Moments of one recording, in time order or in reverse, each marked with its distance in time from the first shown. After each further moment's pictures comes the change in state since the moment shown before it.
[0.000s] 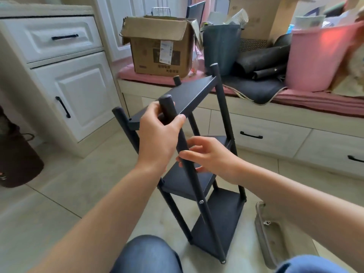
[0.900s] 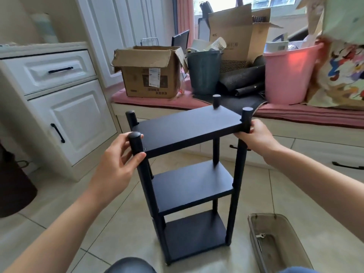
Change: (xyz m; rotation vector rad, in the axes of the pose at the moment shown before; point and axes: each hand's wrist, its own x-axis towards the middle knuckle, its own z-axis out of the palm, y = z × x) left_hand -0.005 0.000 -0.060 0.154 -0.330 0.164; right_hand -0.034 -0.007 -0.142 -0.214 0.731 0.143
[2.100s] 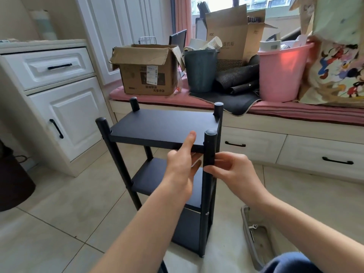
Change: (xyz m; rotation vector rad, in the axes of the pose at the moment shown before) left_hand -0.018 0.053 0.135 -0.772 0.111 -0.713; right_hand -0.120 0.023 0.035 0.218 -0.176 -0.266
